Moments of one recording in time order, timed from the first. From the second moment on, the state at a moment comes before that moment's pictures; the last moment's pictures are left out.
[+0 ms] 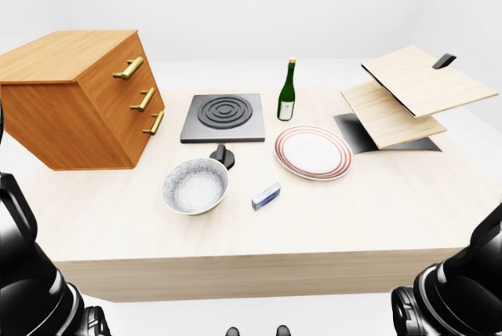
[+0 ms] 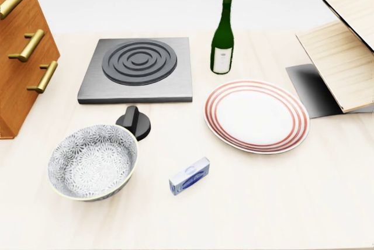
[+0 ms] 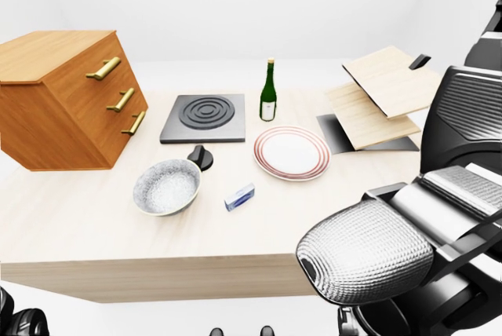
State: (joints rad) left arm -0.43 0.52 0.44 -0.79 -1.13 0.09 0.52; right arm -0.49 -0.31 -0.18 -1.02 0.56 0.09 -0.40
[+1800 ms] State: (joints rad) left arm -0.45 0.59 0.47 -0.79 -1.24 0.09 0.52; right arm -0.41 0.10 0.24 -0.85 0.01 0.09 0.17
